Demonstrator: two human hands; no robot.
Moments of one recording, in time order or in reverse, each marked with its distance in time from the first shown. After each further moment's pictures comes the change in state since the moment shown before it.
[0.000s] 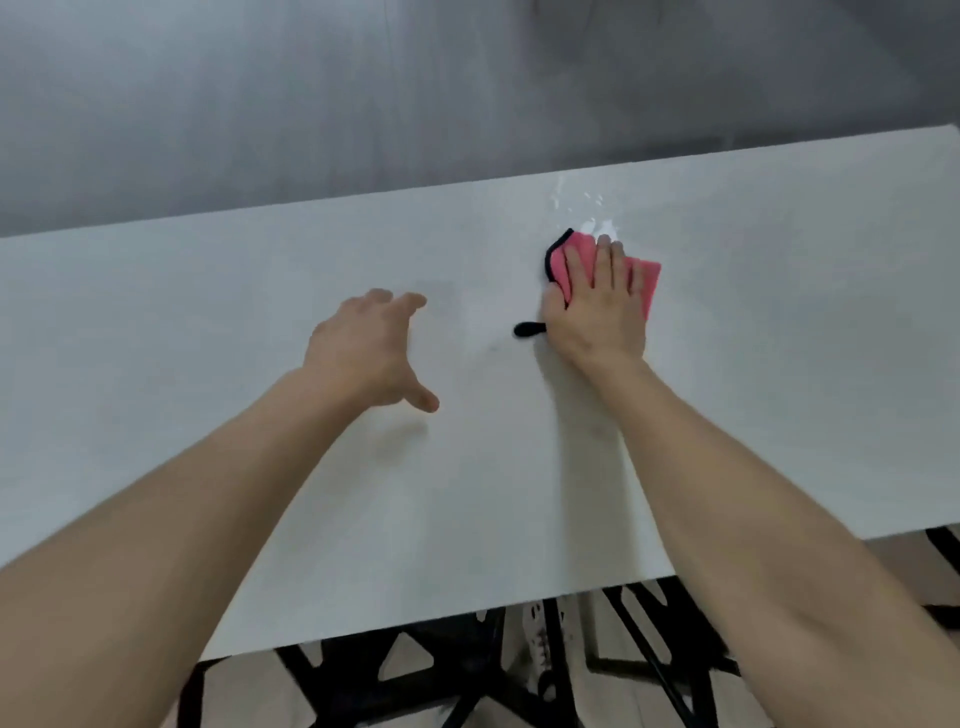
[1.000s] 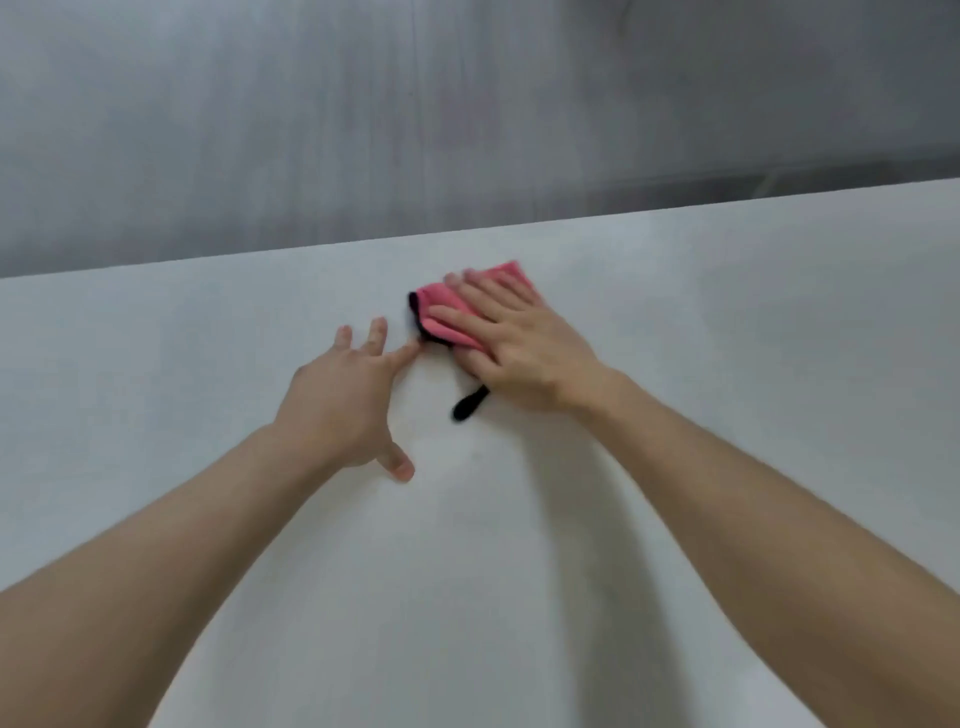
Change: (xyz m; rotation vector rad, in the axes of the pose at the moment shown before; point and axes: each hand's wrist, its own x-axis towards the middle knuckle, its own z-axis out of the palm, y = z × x) left_hand 0.083 0.010 -0.008 0.195 -0.136 0.015; right_hand 0.089 -0.040 0.002 -0.007 -0.112 -0.762
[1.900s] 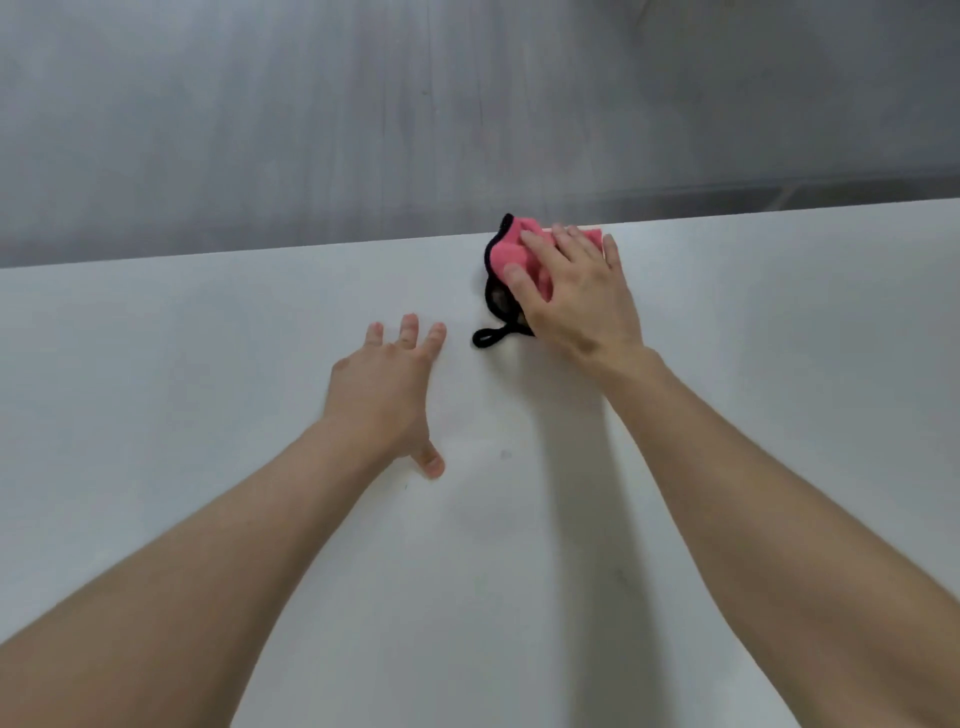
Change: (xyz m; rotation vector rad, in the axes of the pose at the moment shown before) left_hand 0.000 0.002 -0.003 -0.022 -0.014 -0.028; right_hand 0.020 0.009 -0.029 0.151 0.182 0.512
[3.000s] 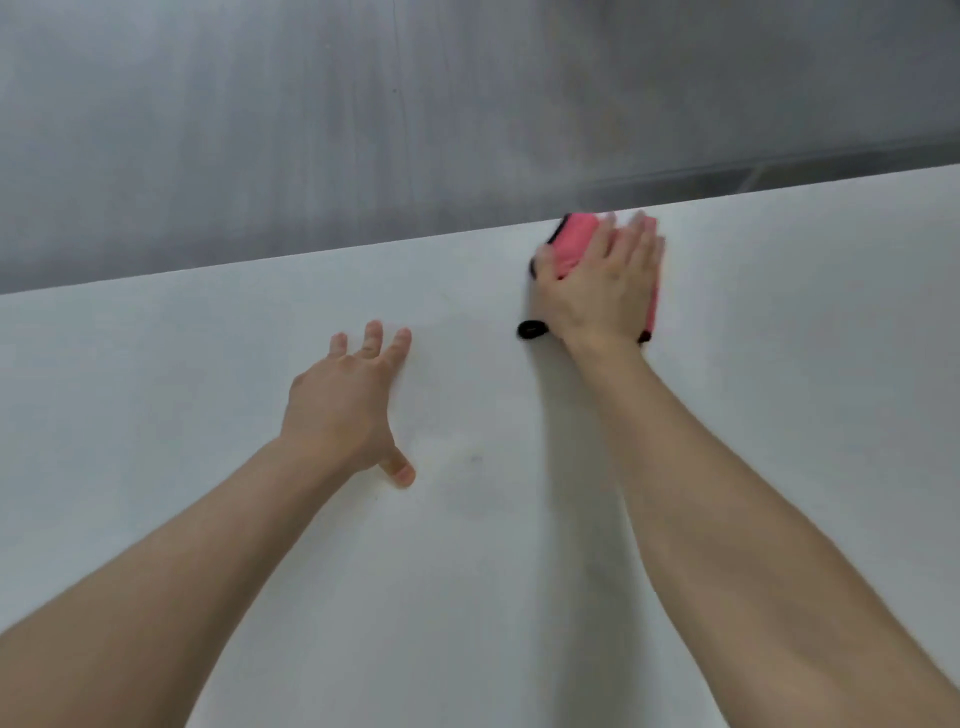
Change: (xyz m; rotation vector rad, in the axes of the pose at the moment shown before) left_hand 0.004 0.001 0.001 -0.028 0.004 -0.011; right_hand 0.006 0.037 0.004 -0.114 0.077 0.462
